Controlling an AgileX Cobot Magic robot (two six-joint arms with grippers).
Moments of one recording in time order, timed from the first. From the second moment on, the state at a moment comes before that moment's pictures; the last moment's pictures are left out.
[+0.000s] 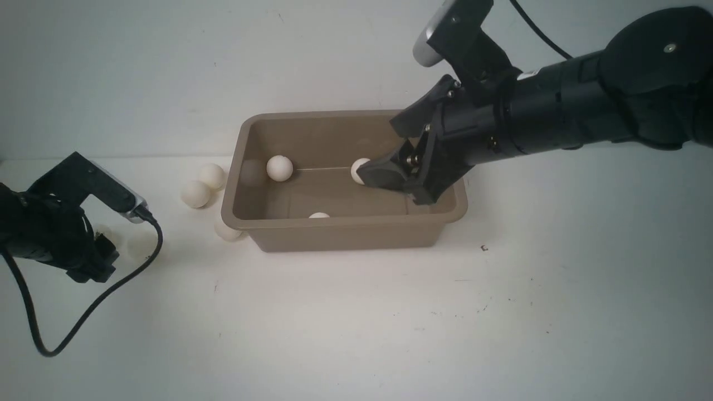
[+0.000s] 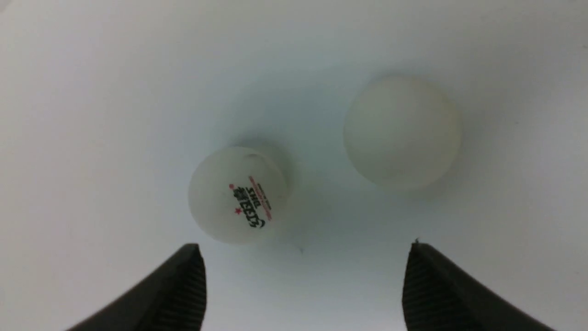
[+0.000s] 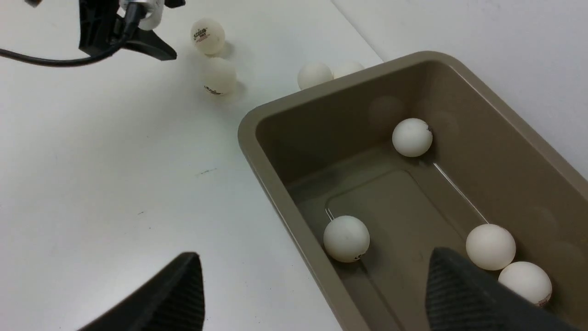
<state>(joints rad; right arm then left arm) 0.46 1.63 -1.31 0.94 0.68 -1.29 0.22 1.76 -0.95 -0.46 0.21 1.19</state>
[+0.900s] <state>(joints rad) 0.46 1.63 -1.31 0.98 0.70 -1.30 0.18 1.89 -0.95 -0.42 -0.05 1.20</state>
